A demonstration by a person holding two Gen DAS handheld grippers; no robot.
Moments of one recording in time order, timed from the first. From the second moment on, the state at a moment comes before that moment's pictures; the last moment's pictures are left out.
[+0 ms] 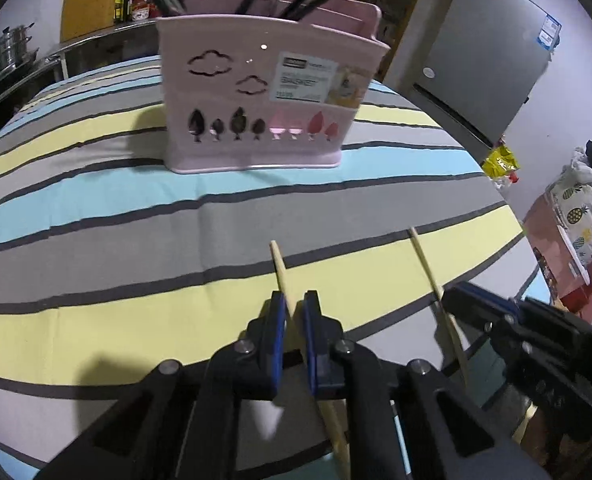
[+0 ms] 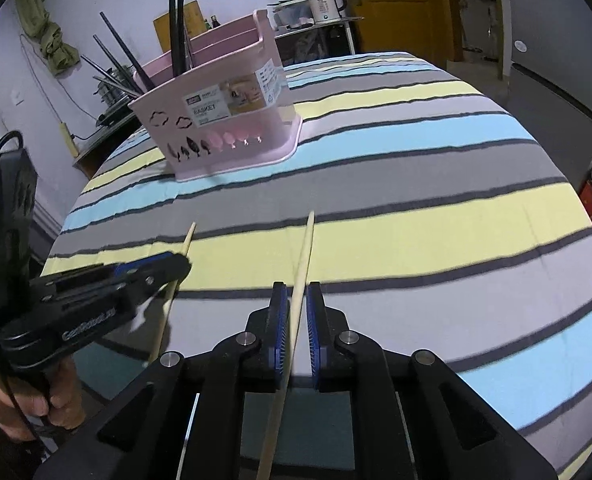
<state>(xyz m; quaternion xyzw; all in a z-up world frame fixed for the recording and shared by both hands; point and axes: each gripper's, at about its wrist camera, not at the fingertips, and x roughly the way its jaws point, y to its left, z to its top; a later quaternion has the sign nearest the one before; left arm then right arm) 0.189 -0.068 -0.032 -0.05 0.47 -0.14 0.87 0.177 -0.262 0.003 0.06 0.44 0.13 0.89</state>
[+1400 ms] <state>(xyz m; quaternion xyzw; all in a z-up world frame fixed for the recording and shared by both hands) 0.212 -0.057 0.061 -0.02 0.42 -0.14 0.89 0.217 -0.241 0.082 0.02 0.39 0.15 0.91</state>
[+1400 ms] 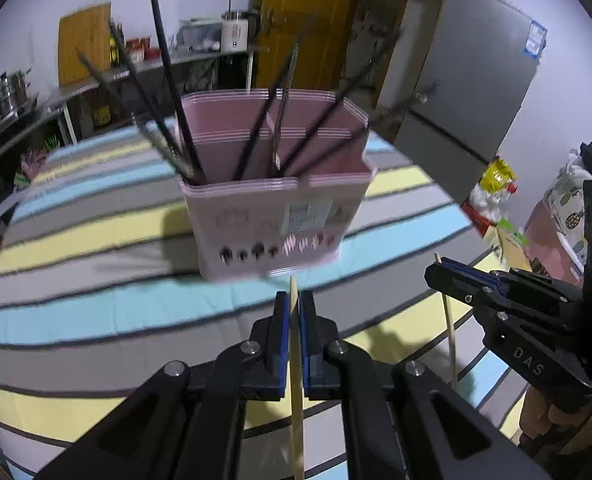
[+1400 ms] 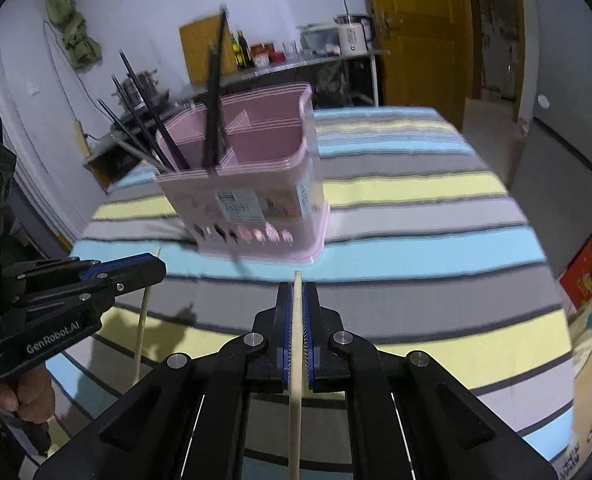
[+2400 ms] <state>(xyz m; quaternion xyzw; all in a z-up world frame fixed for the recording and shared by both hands) 0.169 -0.032 0.117 -0.03 0.38 -0.16 0.91 0.171 -0.243 0.145 0.00 0.33 0.14 0.93</state>
